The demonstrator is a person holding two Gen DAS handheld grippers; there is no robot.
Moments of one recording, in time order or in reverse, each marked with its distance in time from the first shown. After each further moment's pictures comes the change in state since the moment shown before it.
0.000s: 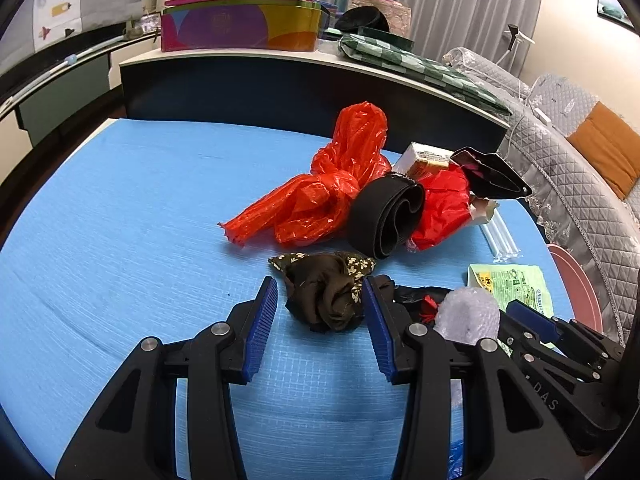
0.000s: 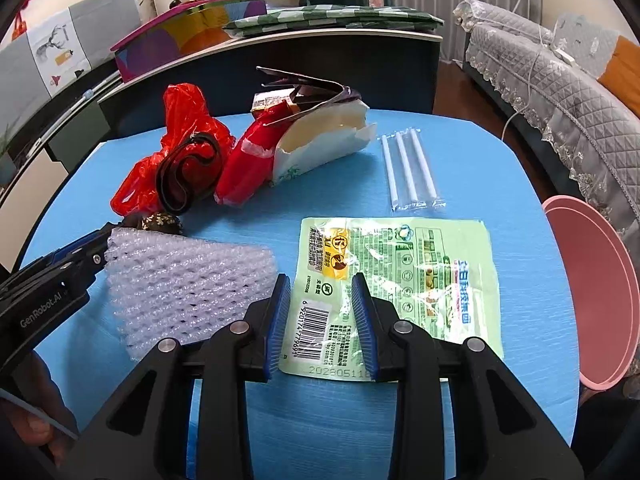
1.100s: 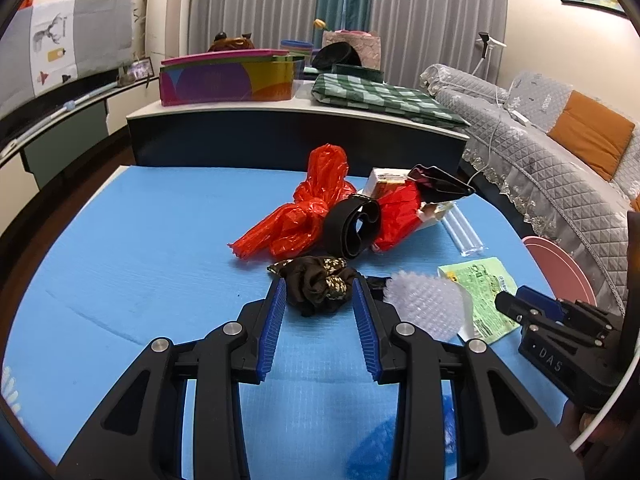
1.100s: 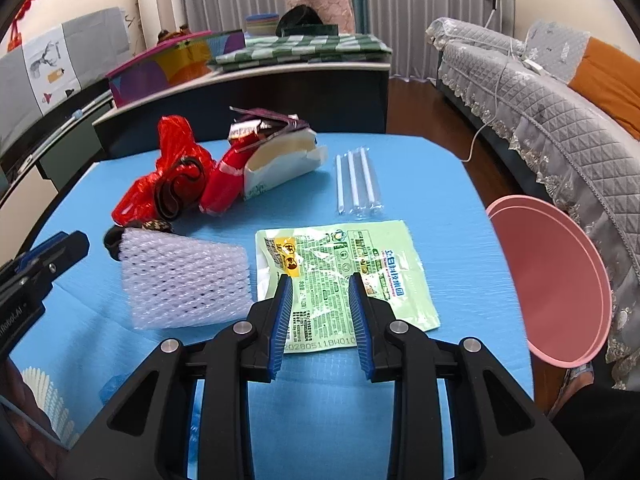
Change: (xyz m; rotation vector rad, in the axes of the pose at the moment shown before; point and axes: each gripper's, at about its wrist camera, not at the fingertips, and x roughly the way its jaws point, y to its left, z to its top) left arm -0.051 -0.014 -0.013 0.091 -0.115 0.002; right arm -0.041 -0.023 -0.016 0.033 -0.083 -0.061
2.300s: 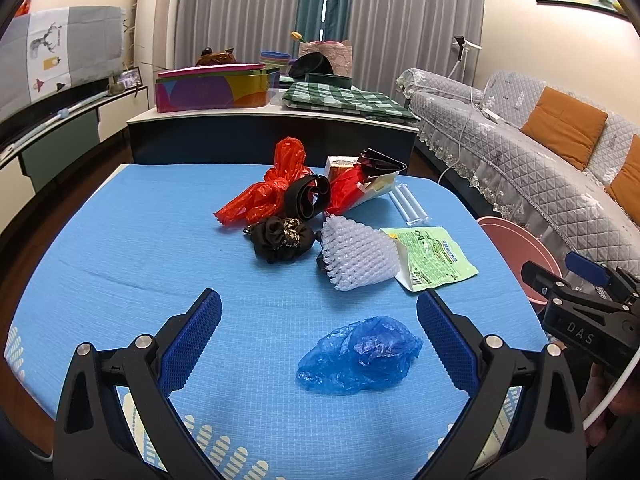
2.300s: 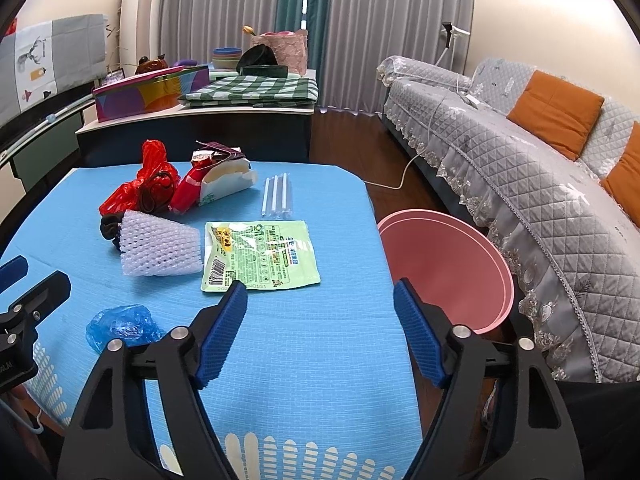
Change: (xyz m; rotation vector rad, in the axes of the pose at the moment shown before) left arm -0.070 -0.028 -0.045 0.034 -0.033 -0.052; right arm -0.102 -0.026 -0.038 -0.027 -0.131 -0.209
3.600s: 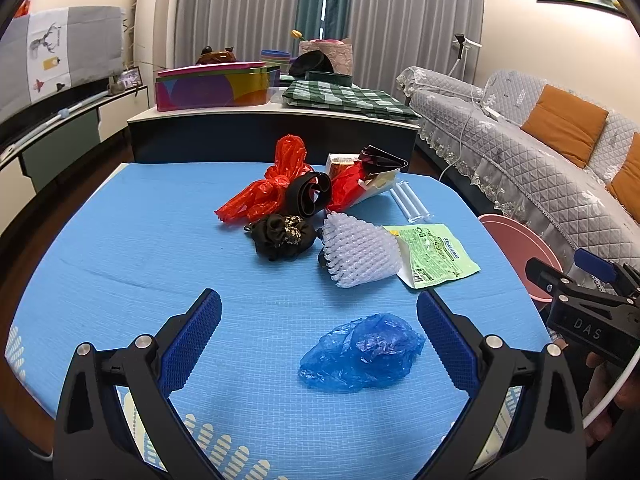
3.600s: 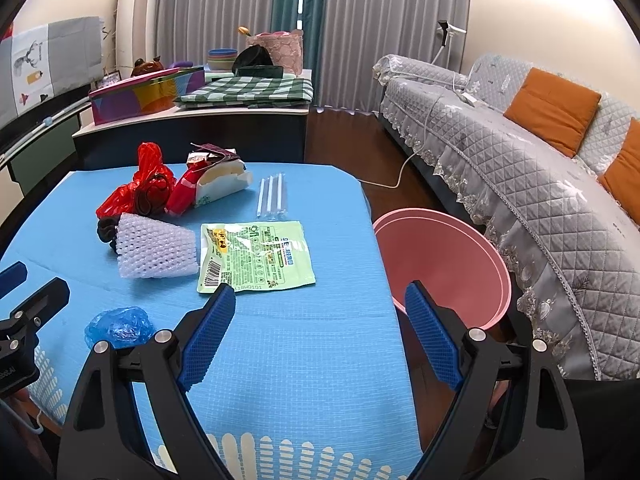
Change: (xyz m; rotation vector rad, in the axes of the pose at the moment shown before) left arm 0.000 0.002 -0.002 0.005 0.003 -0.001; right arm -0.001 -0.004 0.002 0.008 0.000 -0.009
